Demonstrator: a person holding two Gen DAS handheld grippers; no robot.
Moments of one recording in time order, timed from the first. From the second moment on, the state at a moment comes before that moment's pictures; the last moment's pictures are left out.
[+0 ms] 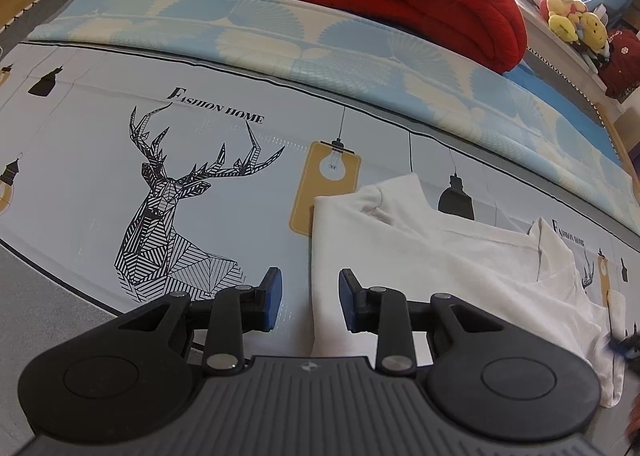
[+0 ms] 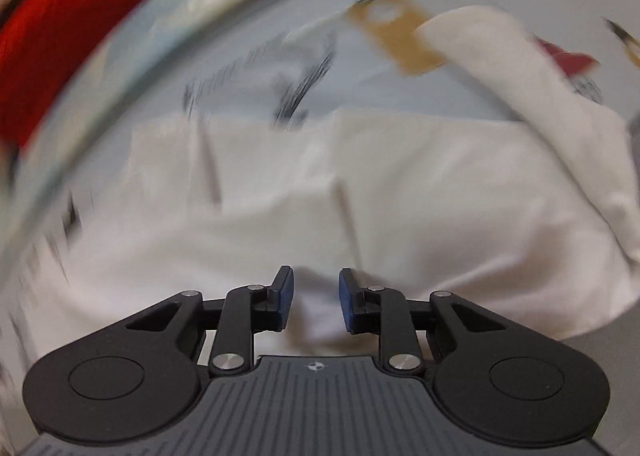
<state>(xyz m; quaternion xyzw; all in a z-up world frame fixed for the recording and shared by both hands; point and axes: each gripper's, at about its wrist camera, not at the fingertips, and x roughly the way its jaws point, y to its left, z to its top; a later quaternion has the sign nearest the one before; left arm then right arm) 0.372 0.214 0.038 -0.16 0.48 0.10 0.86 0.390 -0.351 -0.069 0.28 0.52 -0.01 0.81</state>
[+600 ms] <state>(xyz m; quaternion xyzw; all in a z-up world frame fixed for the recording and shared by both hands) 0.372 0.199 0.037 -0.13 0.48 0.09 0.86 0.388 -0.498 -0.081 0.29 0.38 -0.10 0.87</state>
